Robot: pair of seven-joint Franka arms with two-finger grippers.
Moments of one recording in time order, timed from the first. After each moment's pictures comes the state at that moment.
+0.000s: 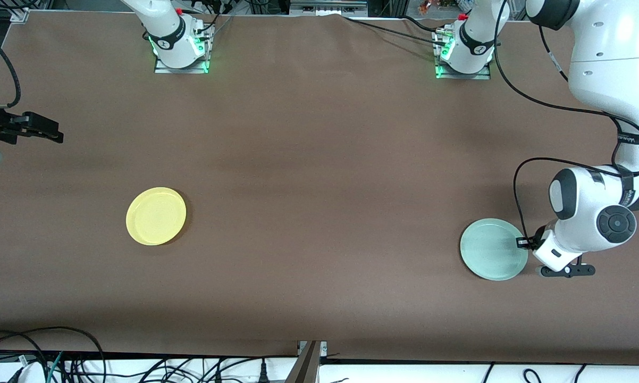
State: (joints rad) left arm 0.02 0.74 0.05 -1.43 0.10 2.11 -0.01; right arm 0.02 0.14 -0.08 -1.49 -0.02 1.49 -0.11
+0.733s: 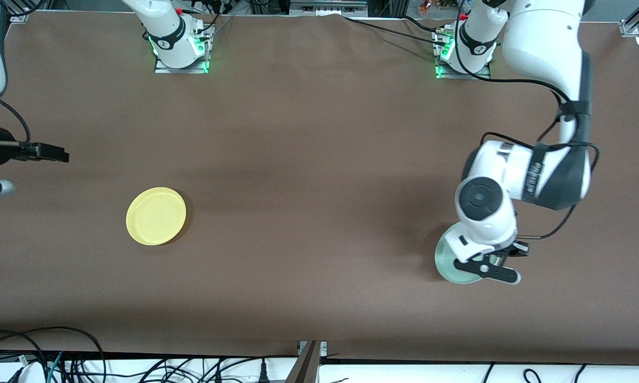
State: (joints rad) left arm -0.36 0.72 0.06 -1.18 0.55 1.85 -0.11; right arm -0.04 0.30 -0.10 -1.49 -0.02 1.55 -0.11
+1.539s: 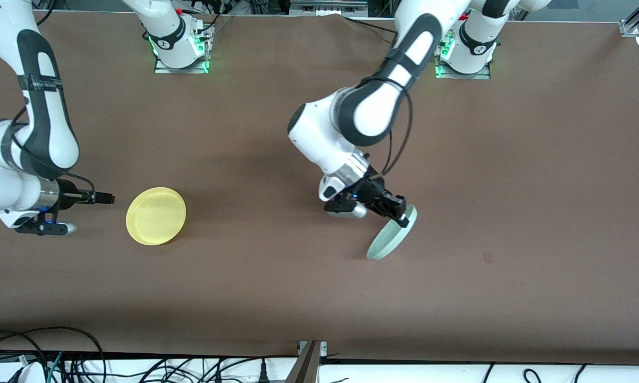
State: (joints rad) left arm -0.81 0.83 0.06 -1.17 1.00 1.68 -0.52; right arm -0.05 0.50 -0.10 -1.71 0.05 2.01 -0.11
